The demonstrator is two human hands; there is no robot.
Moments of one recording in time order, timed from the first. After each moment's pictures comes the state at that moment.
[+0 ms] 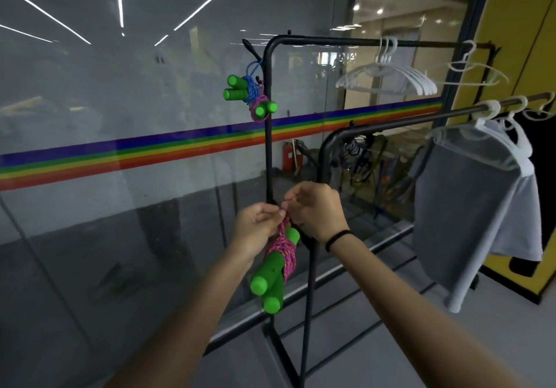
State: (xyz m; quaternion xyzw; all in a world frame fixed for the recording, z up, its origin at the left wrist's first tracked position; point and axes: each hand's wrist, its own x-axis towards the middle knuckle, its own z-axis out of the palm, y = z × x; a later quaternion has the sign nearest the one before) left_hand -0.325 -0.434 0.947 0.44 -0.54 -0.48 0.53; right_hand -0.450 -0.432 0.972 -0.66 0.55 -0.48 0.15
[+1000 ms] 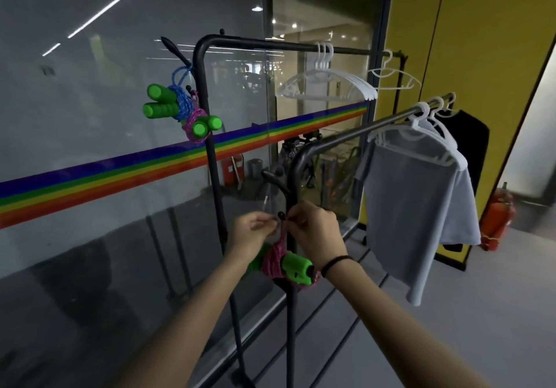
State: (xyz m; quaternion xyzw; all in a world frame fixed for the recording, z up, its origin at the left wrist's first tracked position) left_hand -0.378 -0.589 0.921 0.41 -0.63 -0.49 0.44; right_hand -0.495 -0.520 0.936 -0.58 0.68 -0.45 0.02
